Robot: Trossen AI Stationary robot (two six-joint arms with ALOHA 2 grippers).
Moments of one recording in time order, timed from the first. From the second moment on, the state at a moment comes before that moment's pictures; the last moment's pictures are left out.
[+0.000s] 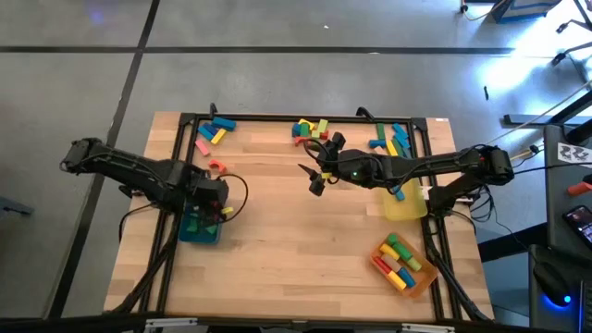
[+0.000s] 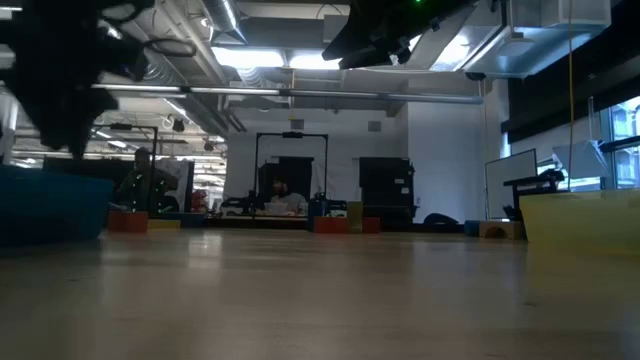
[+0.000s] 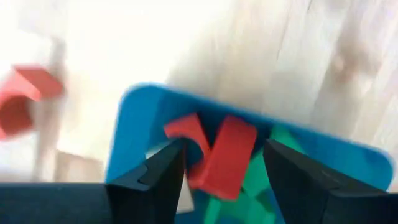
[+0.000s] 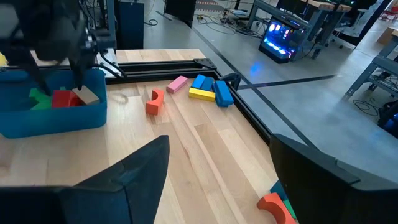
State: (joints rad) left arm -0.17 1.04 0.76 -1.11 -0.09 -0.41; right arm 0.01 1.48 1.08 0.06 0.45 -0.03
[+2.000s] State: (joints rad) left arm 0.31 0.81 0.53 0.01 -0.19 0.24; right arm -0.22 1.48 1.13 -0.35 0.52 0.26
